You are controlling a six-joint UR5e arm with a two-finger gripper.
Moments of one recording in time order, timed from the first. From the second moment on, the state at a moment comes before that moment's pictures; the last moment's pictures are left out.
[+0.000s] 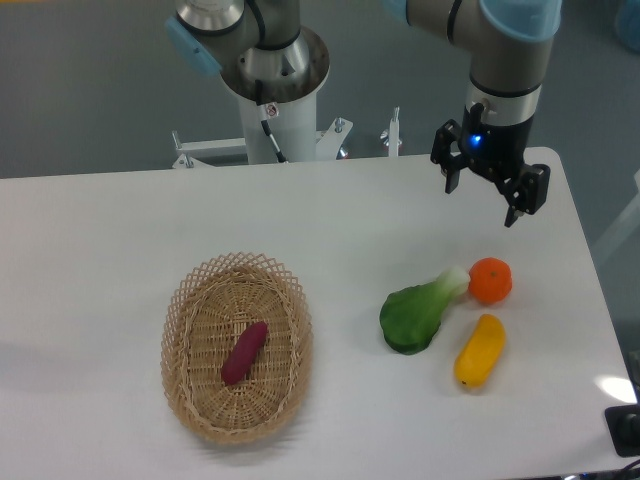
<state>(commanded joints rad) 2.72 -1.73 -1.56 -1.23 1.50 1.51</state>
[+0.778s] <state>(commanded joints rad) 2.66 -1.69 -1.65 -1.18 1.44 1.27</state>
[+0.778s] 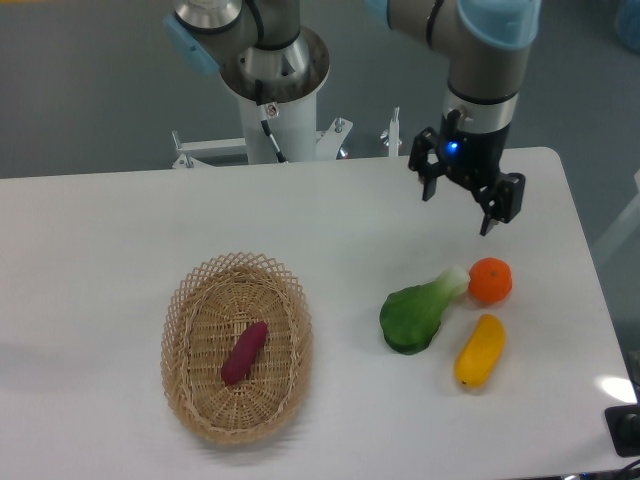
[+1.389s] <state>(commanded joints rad) 2.38 -1.77 -1.66 -1.13 1.41 0.74</state>
